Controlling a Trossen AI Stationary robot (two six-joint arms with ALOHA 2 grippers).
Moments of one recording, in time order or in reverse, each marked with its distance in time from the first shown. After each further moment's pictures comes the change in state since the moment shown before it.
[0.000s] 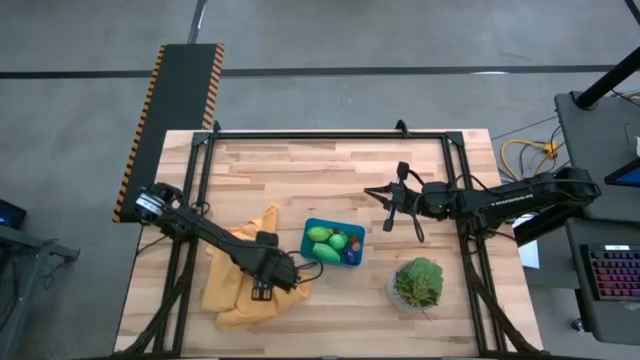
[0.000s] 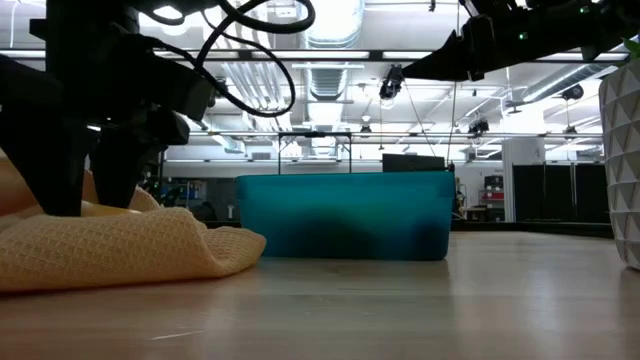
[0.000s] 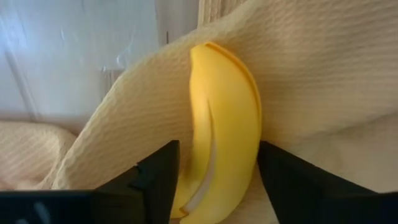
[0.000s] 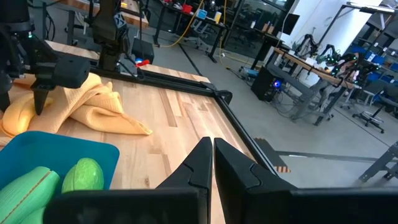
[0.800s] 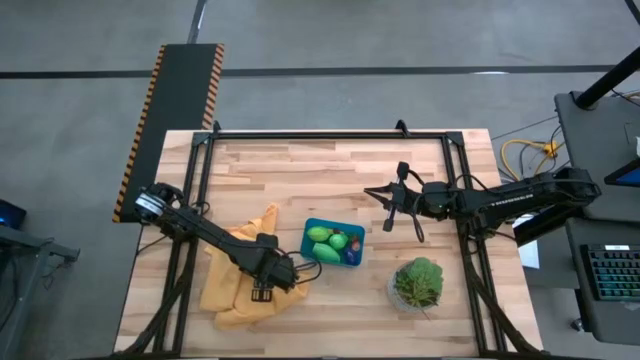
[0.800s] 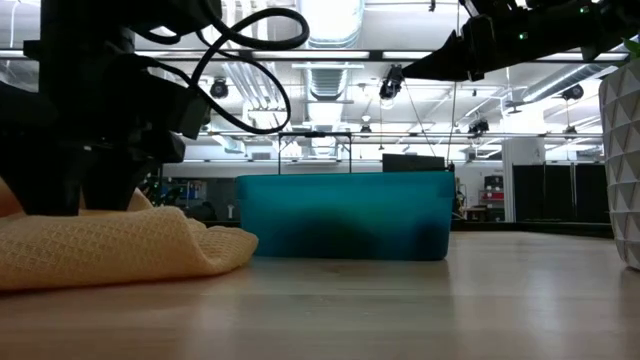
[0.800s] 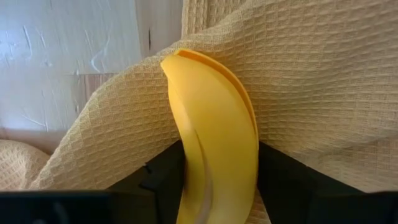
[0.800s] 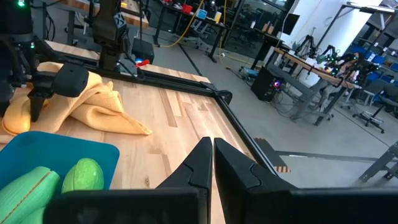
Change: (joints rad) left arm 0.000 0.000 -0.067 0.105 0.028 -0.001; right arm 0.000 0.000 0.000 0.000 0.000 0.000
